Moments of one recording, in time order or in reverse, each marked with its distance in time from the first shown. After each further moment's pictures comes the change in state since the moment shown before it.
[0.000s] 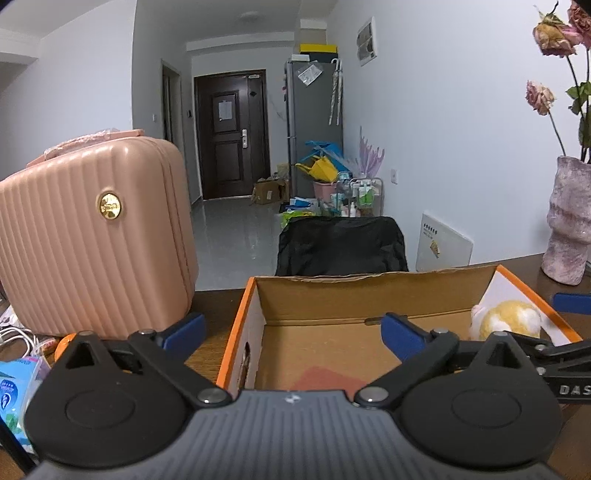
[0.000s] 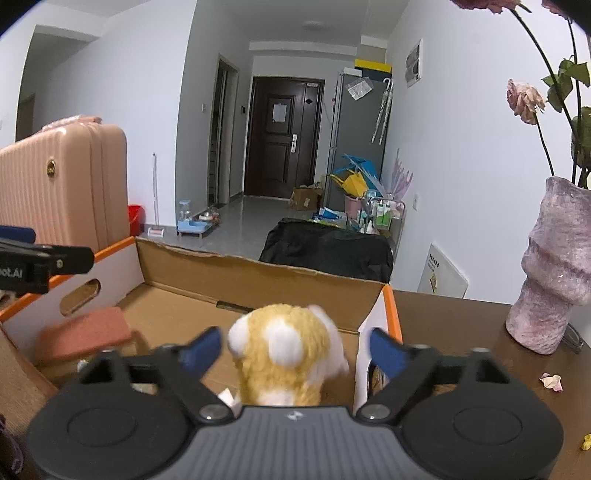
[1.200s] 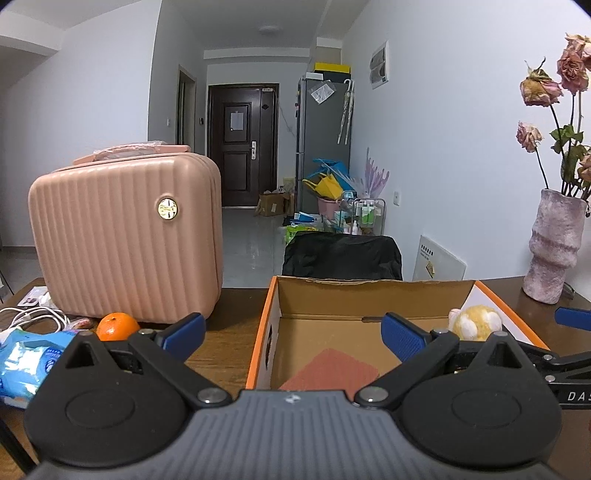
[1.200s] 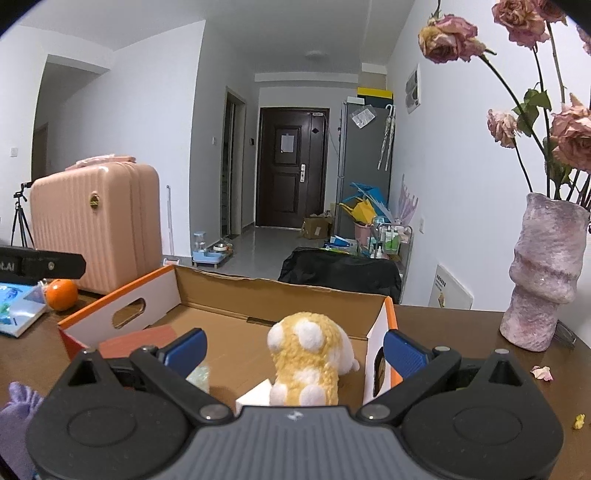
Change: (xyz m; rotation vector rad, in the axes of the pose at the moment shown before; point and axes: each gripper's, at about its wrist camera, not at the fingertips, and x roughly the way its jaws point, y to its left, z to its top) left arm -0.080 0.021 -0.011 -0.071 -0.057 -0.010; right arm -0.070 0.005 -0.018 0.028 -0.106 0.045
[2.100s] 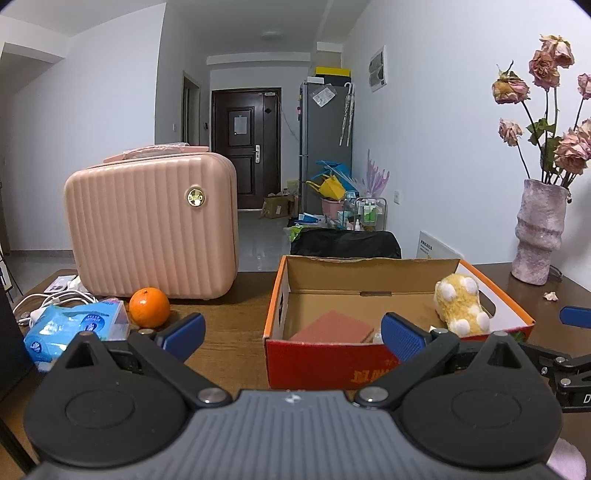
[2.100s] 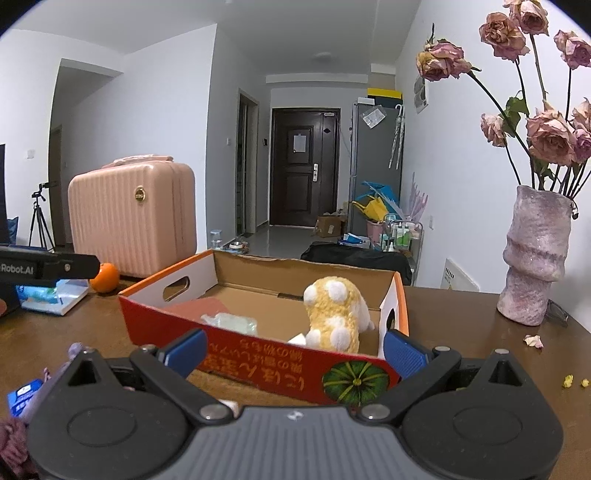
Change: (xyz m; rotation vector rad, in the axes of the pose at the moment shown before) left arm -0.071 0.006 -0.034 0.013 -0.011 0.014; right arm -0.074 0.020 -0.028 0.005 0.002 0.045
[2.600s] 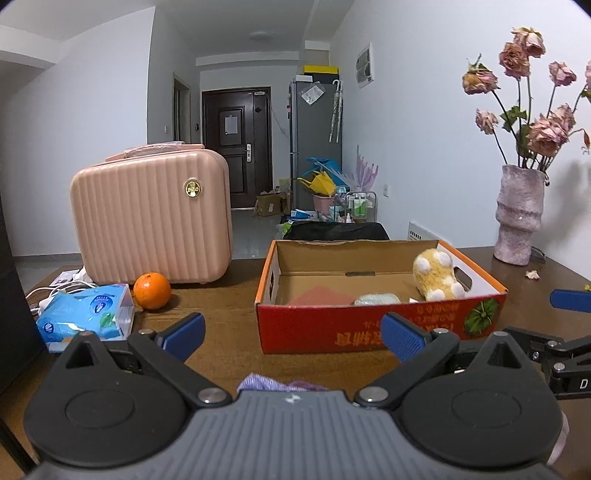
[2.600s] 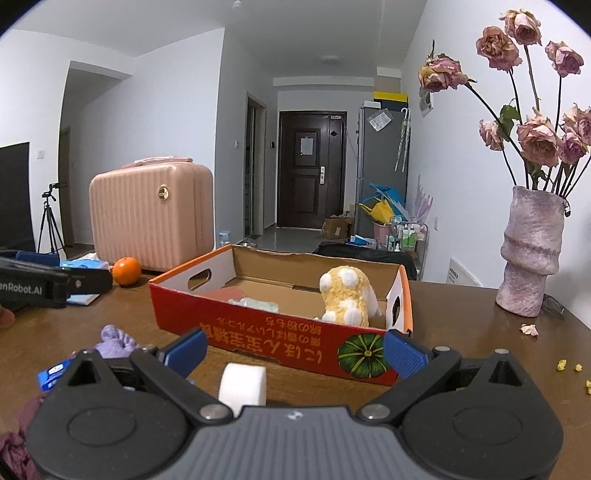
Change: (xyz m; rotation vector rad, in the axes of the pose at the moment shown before) left arm -0.043 -0.009 -0.024 0.035 0.006 -0.020; right arm -0.041 0.014 -0.016 -0.005 -0.009 0.022
